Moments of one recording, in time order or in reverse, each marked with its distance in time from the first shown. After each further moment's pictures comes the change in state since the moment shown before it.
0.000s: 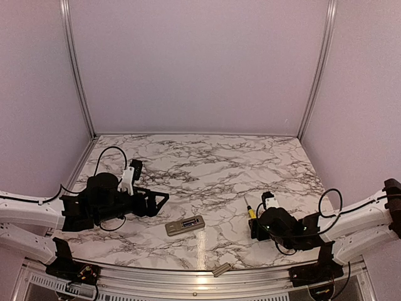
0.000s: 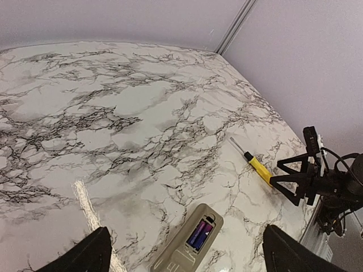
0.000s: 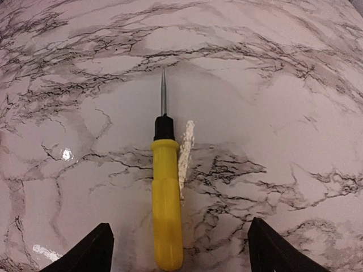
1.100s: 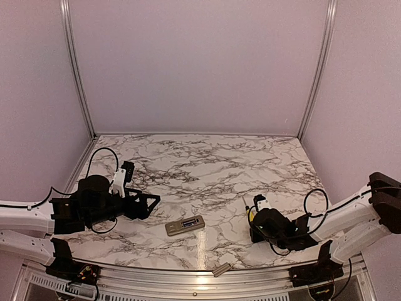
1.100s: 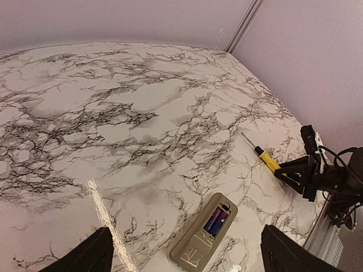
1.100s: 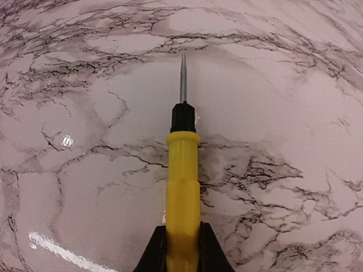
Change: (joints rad) left arm 0.000 -0.150 -0.035 -0.122 -0.042 0.037; right arm -0.014 0.156 0.012 0.132 -0.066 -0.047
